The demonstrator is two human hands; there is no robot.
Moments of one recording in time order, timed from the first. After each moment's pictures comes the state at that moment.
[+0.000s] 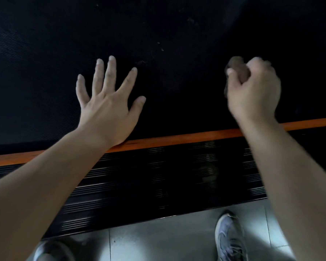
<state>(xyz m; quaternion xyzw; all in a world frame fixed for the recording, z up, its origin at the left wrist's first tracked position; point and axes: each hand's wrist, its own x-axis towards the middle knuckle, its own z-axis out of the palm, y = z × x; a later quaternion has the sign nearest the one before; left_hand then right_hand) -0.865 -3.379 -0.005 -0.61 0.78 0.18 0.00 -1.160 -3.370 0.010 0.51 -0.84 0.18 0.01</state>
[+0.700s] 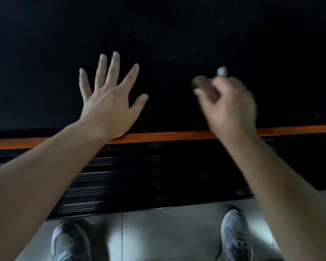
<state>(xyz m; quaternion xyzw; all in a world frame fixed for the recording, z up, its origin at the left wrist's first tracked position) -0.805 -3.379 -0.003 -0.62 0.76 0.20 0.01 -1.059 -3.344 0.013 0.65 -0.74 0.16 -0.04</state>
